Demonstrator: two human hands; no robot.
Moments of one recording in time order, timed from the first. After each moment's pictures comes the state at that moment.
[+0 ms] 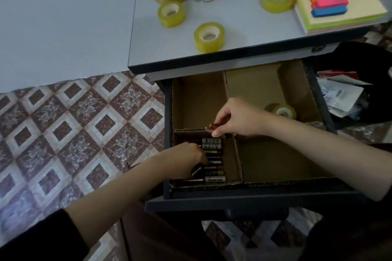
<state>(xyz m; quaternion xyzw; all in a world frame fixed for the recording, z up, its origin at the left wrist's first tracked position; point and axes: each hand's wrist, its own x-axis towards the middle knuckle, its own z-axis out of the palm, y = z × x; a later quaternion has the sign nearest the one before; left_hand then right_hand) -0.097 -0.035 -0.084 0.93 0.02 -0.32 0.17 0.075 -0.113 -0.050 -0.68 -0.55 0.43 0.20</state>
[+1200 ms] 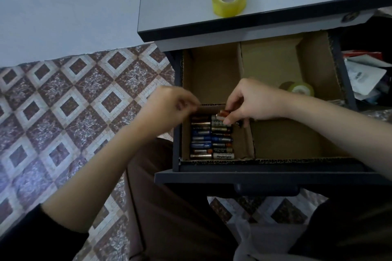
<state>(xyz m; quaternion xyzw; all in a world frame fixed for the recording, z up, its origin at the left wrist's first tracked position) -0.117 -0.013 -0.039 0.94 0.27 0.02 0.23 0.065 -0.117 -0.045 -0.66 -0.54 0.49 0.15</state>
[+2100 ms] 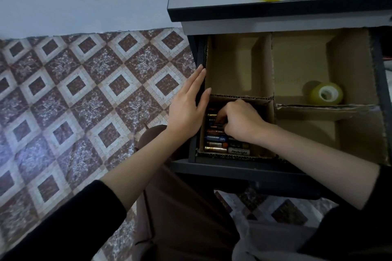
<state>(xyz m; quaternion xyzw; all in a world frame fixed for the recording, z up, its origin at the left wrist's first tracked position) -0.132 -0.026 -0.115 0.85 0.38 0.22 0.28 -0.010 -0.104 -0.098 -0.73 -0.55 0.39 0.10</state>
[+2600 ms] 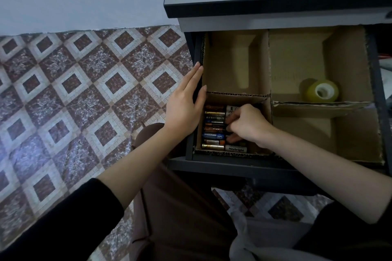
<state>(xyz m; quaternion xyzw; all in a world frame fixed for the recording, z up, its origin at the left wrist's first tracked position) -0.132 -0.025 -0.117 0.86 0.38 0.24 0.25 -0.006 -0.117 -0.108 -0.77 -0.25 0.55 0.21</state>
